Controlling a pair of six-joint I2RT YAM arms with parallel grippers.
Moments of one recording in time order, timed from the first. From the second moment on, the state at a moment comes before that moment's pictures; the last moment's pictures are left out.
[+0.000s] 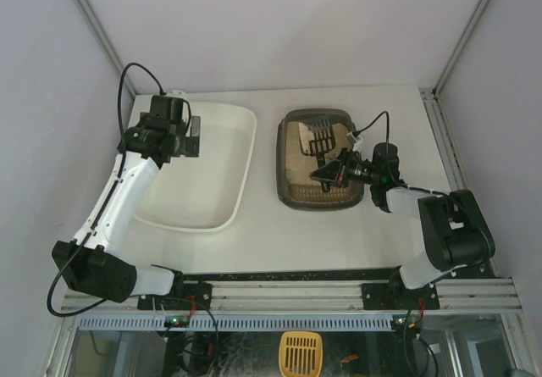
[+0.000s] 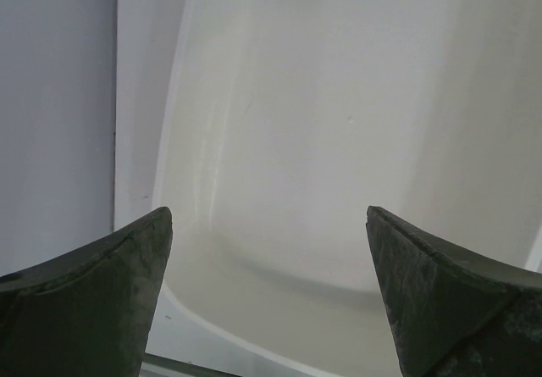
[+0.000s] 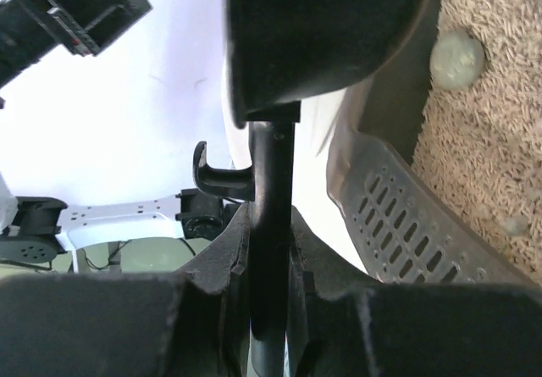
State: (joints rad) left arm -0.25 1.33 1.40 -0.88 -0.41 -0.08; right arm 0.20 1.52 0.60 0.58 -0.96 1.00
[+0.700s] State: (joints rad) left arm -0.24 1.33 1.38 -0.88 -0.38 -0.08; right arm 0.18 1.66 0.55 1.02 -1.02 1.24
